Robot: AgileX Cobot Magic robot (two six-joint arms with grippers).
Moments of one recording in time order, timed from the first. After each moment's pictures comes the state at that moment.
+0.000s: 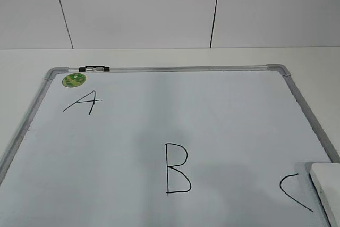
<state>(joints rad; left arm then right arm) -0.03 0.01 -0.52 -0.05 1.11 0.03 0.03 -0.02 -0.50 -0.01 1.16 -0.09</state>
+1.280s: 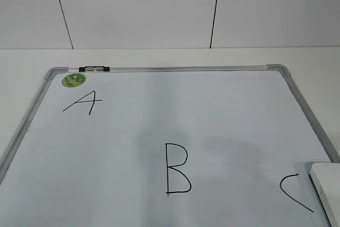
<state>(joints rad) -0.03 0.01 -0.52 -0.06 1.11 0.03 0.03 0.35 -0.55 0.05 1.26 0.09</state>
